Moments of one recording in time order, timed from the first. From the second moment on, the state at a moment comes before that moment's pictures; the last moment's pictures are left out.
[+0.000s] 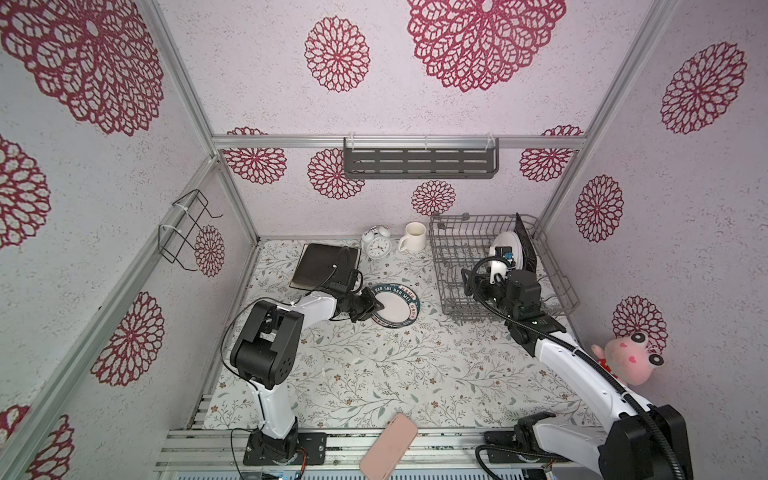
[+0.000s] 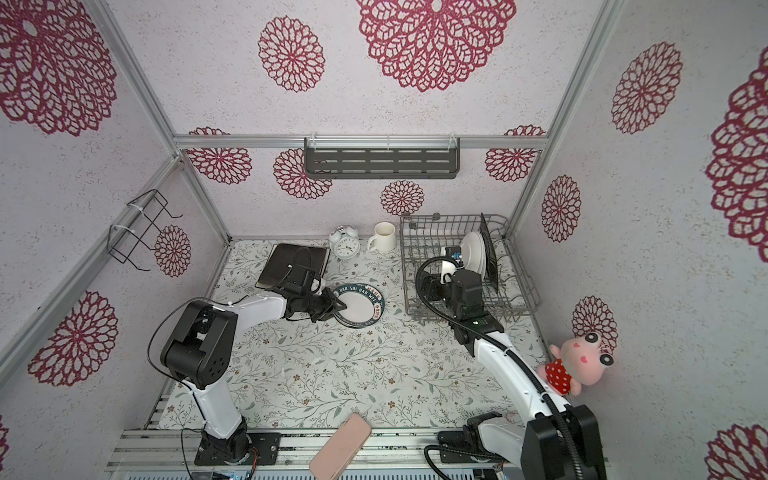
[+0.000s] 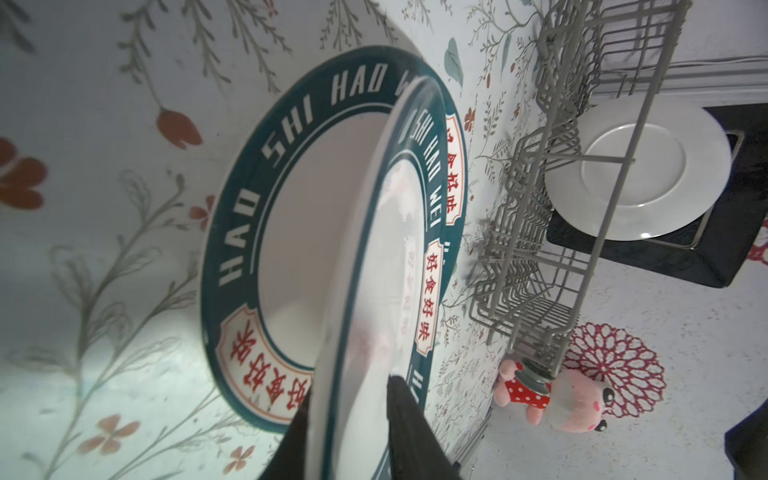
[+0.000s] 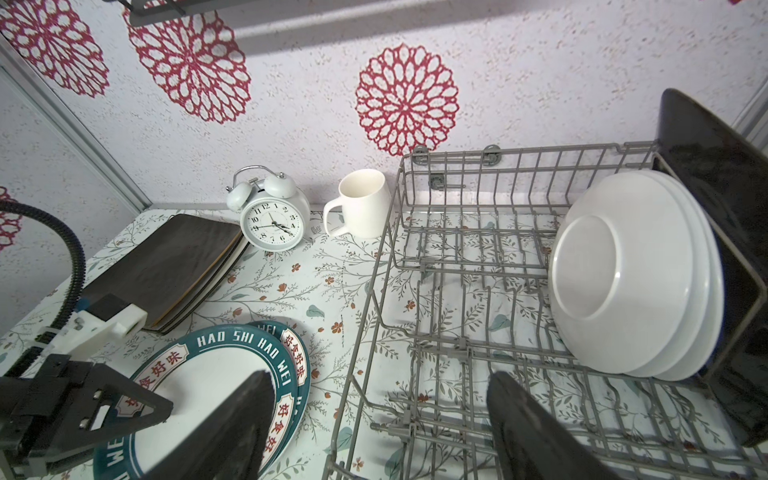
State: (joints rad) left arm -0.37 1.86 1.10 -0.18 0.50 -0.90; right arm 0.29 1.14 0.78 0.08 0.00 0.18
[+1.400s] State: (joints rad) left arm -0.38 1.88 1.18 -0.45 0.35 -0.80; right arm 0.28 1.13 0.76 0.09 -0.01 0.15
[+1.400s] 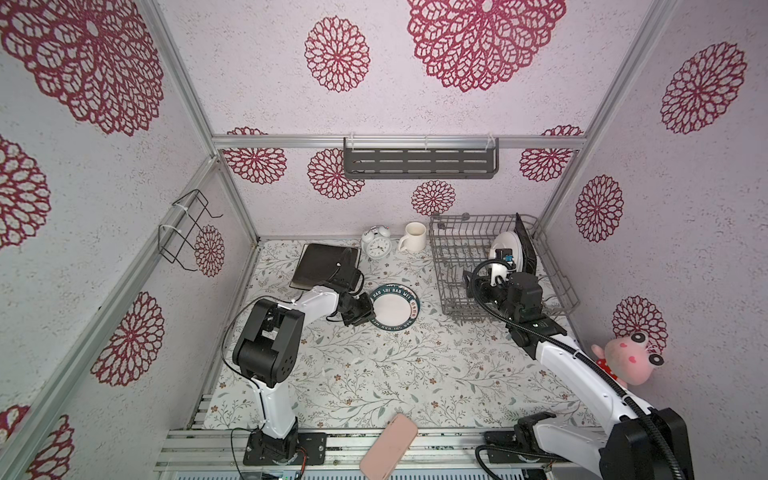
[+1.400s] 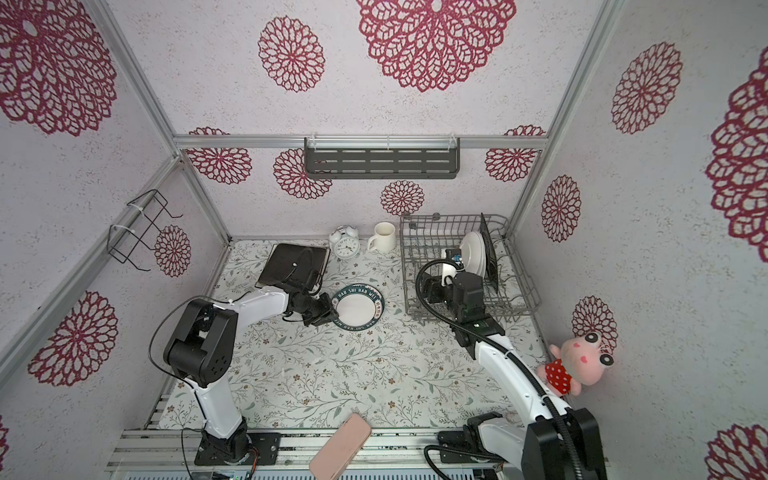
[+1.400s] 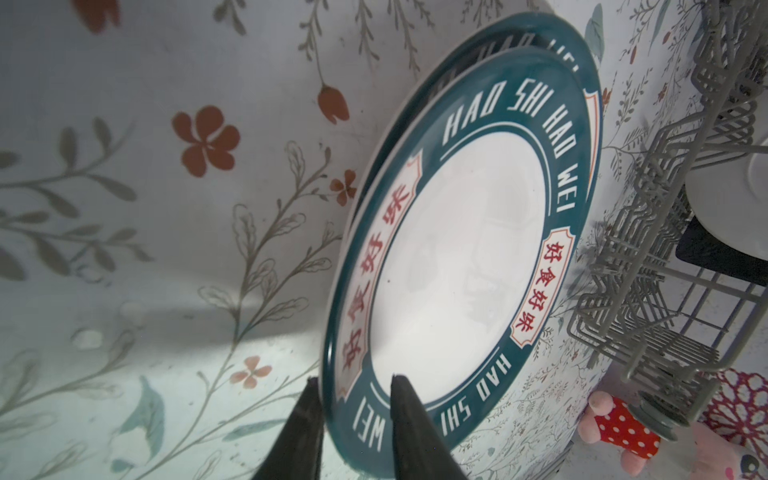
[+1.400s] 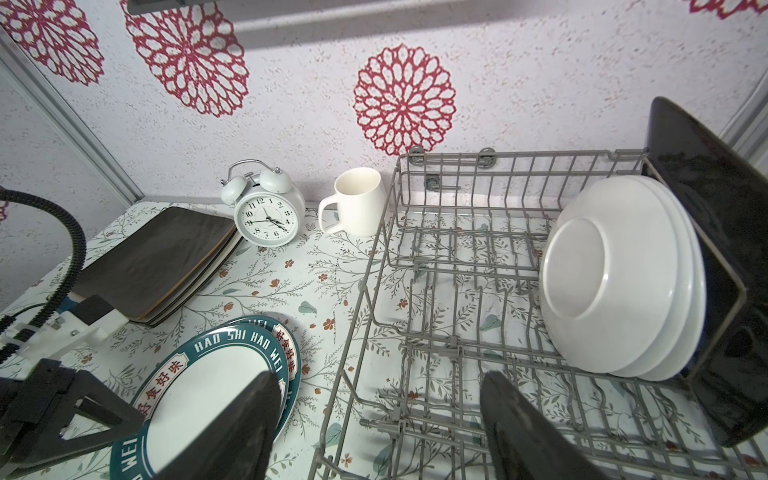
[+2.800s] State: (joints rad) left arm -0.39 1.76 1.23 -0.54 0.32 -0.75; right arm 0.03 1.21 1.03 -0.14 -0.07 0.19
